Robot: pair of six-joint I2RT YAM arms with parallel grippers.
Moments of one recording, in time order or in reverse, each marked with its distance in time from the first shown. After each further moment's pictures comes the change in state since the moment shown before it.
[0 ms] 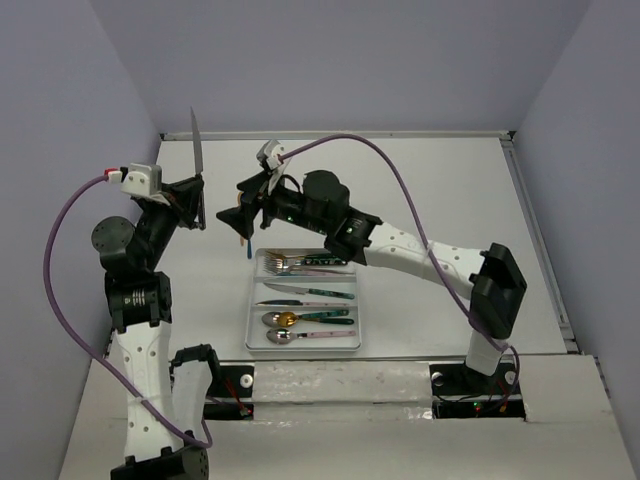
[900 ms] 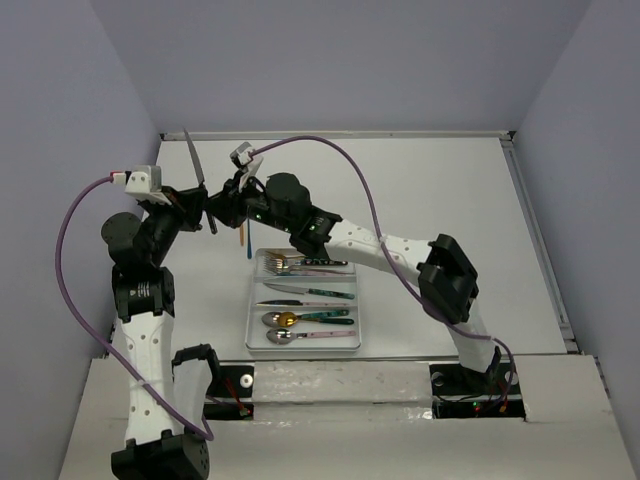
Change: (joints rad) left arm 0.010 0.020 -0.094 0.012 0.001 -0.113; right arm 0.021 0.303 0.263 0.017 0.024 0.188
